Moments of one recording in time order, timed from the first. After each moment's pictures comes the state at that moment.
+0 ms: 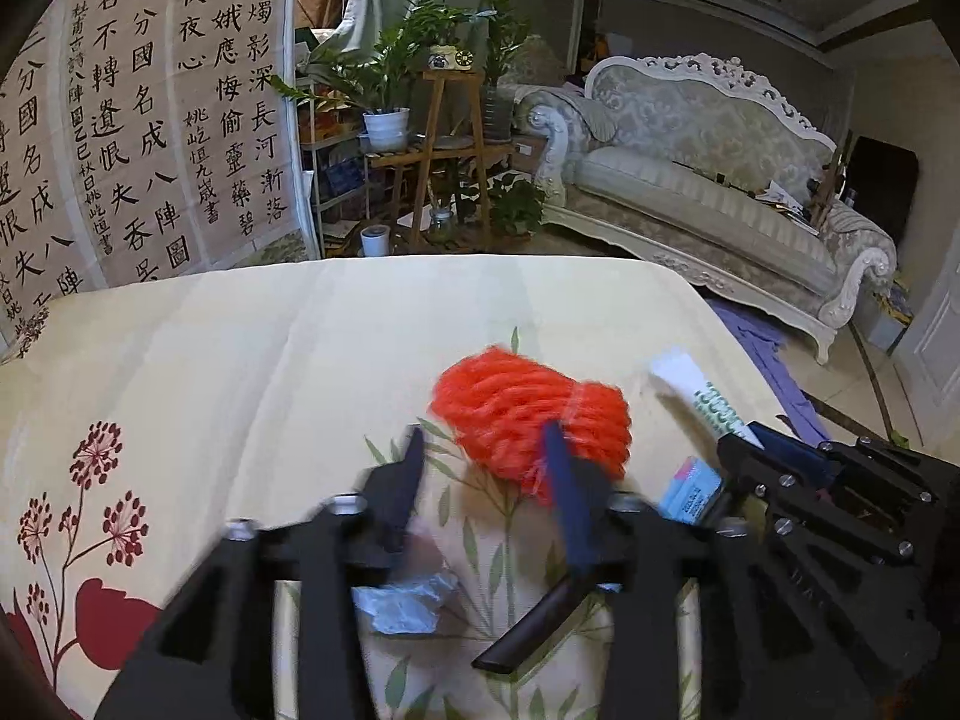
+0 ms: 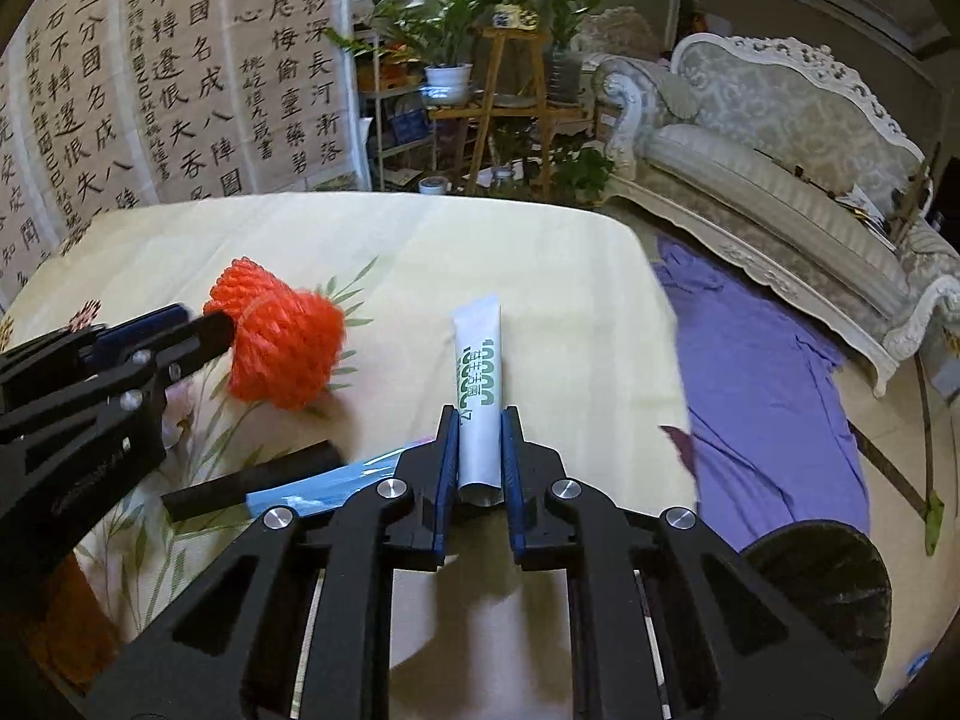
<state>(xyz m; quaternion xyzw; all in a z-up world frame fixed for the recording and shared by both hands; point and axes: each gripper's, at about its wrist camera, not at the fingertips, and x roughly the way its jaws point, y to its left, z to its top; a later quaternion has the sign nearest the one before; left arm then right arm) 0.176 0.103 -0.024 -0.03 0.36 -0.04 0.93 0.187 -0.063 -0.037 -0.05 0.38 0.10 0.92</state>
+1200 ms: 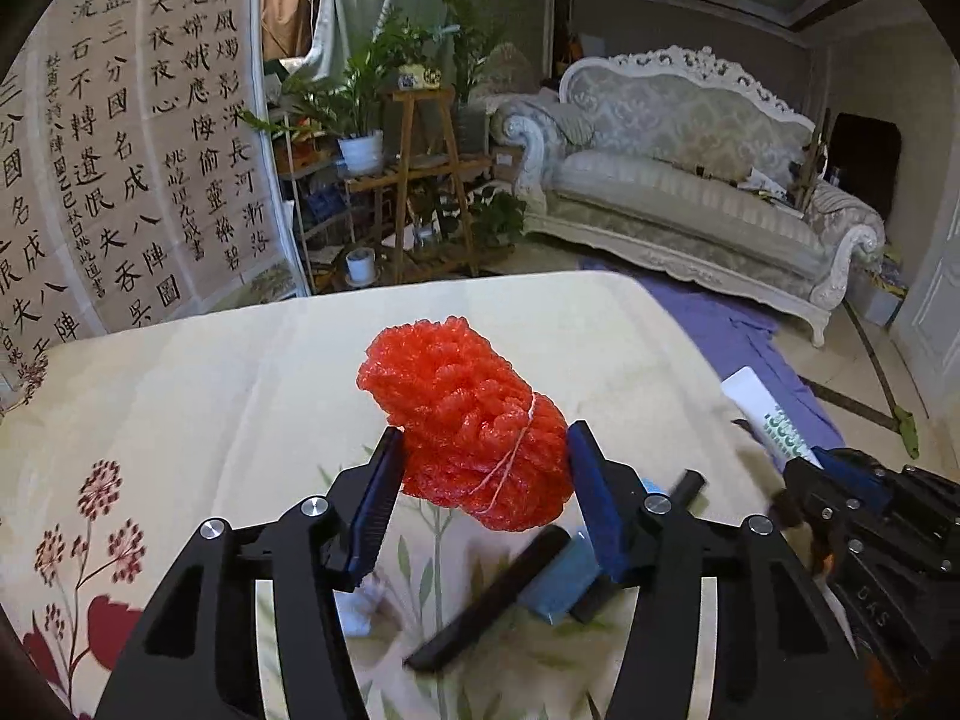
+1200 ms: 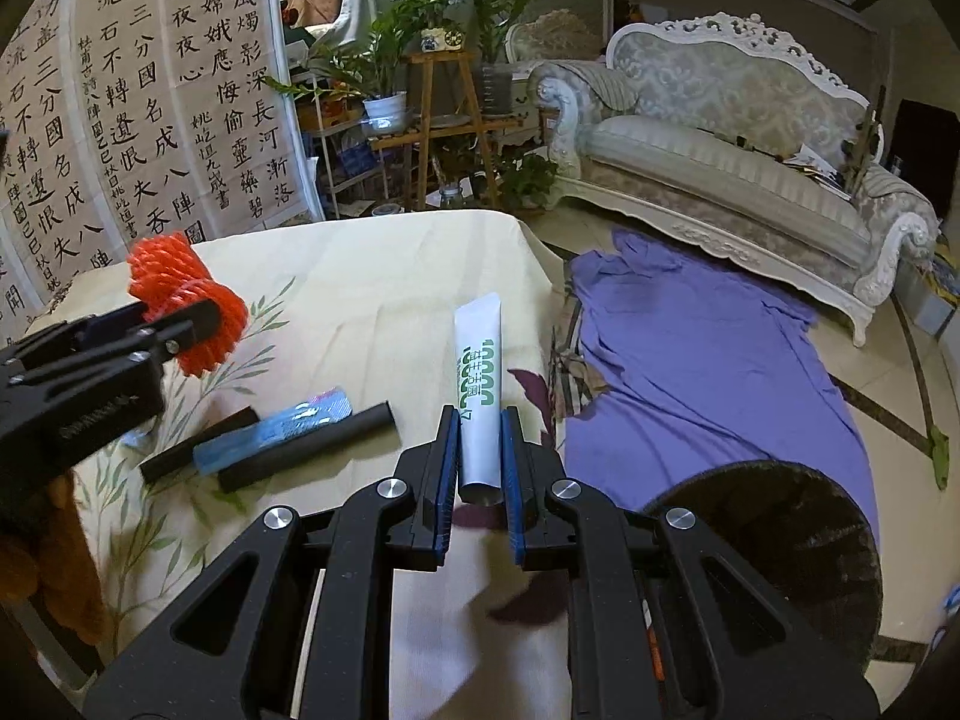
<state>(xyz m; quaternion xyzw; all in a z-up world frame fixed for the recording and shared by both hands) 0.164 0.070 -0.006 0.01 0.34 -0.05 0.94 0.148 -0.124 -0.029 0.00 0.36 0.06 0.93</state>
